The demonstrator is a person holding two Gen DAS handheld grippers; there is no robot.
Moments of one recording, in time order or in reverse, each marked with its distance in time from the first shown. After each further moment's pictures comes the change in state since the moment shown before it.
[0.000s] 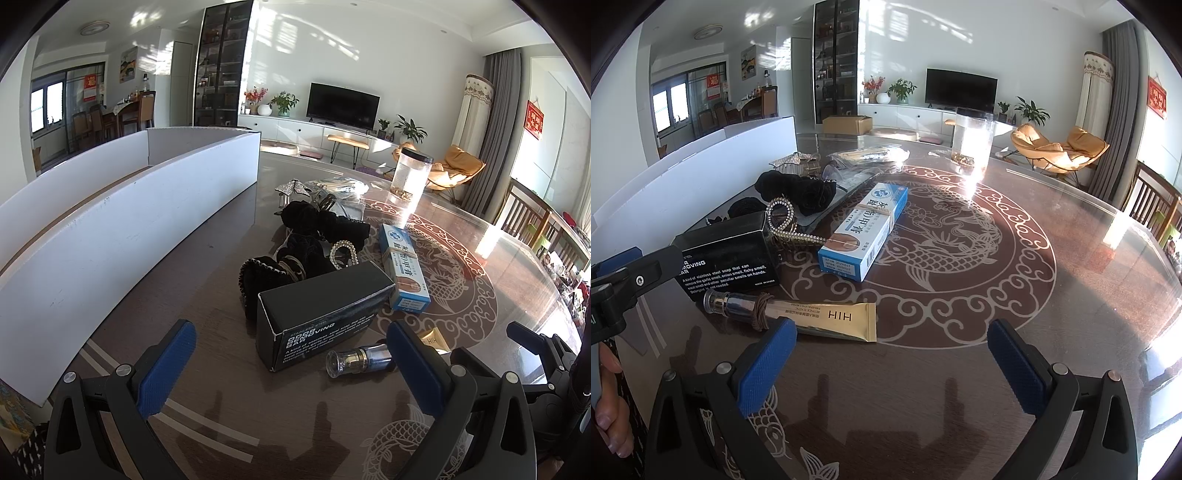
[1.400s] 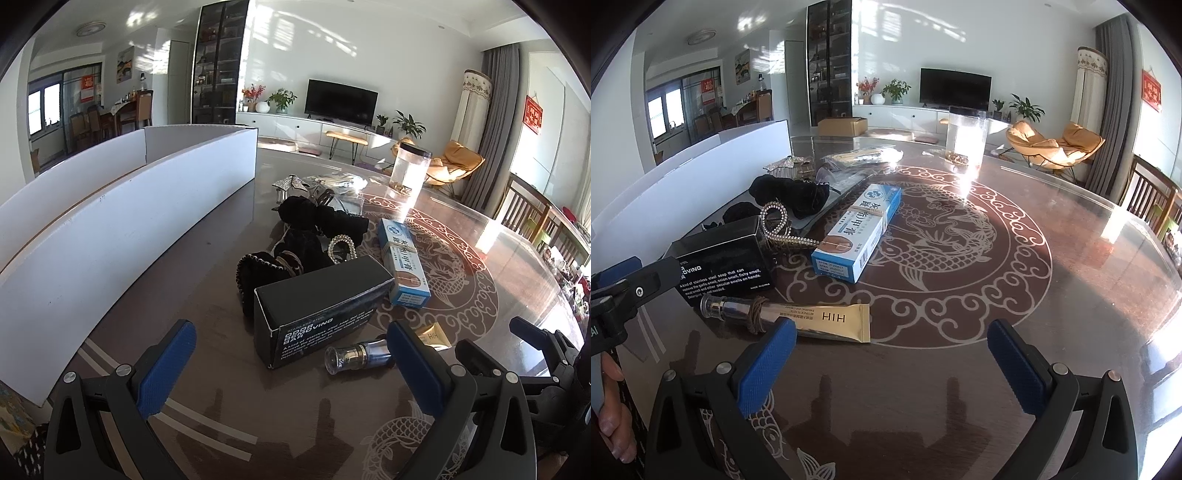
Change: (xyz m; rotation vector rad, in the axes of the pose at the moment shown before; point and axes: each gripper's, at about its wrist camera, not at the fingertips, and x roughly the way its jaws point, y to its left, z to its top) left arm 0.003 -0.004 0.000 0.011 0.013 -0.001; right arm -0.001 -0.004 0.001 0.025 -0.003 -0.003
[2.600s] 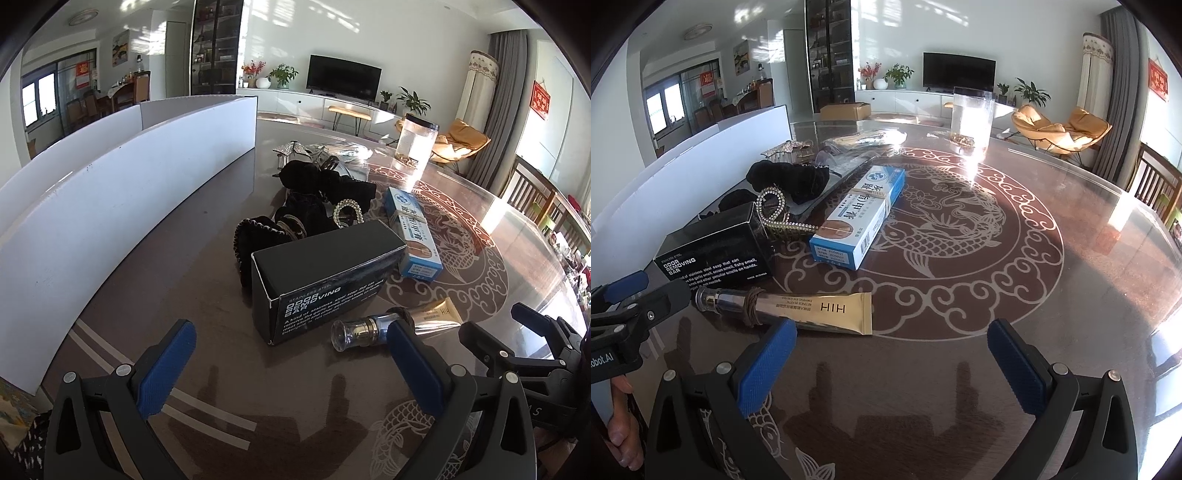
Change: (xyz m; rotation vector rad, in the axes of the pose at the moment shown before) left arm 0.014 0.001 -0.010 0.006 0.107 0.011; right arm 0.017 -0.003 0.000 0.018 0.077 0.028
